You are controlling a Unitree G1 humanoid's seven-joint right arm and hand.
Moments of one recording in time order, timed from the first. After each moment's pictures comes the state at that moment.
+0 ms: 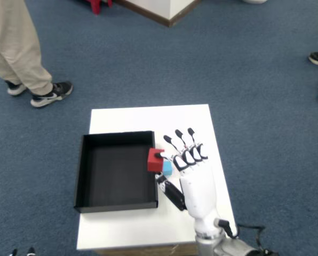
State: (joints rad) arm -0.39 -0.28 1.17 0.75 -0.57 -0.24 -1.62
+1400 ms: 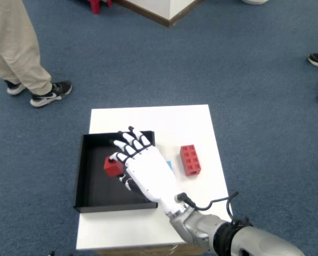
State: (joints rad) arm -0.66 -0.13 1.51 0.94 -0.35 -0.13 -1.24
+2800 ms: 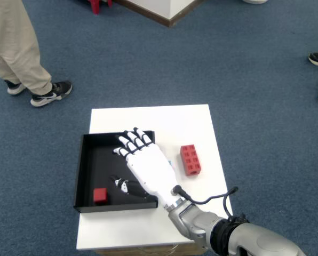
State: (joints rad) arm -0.68 -0.13 1.52 0.92 -0.28 0.01 -1.06
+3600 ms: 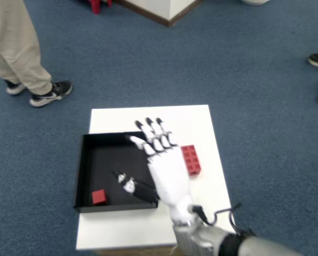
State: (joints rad) arm -0.56 -0.20 1.45 0.77 -0.27 -0.13 -1.58
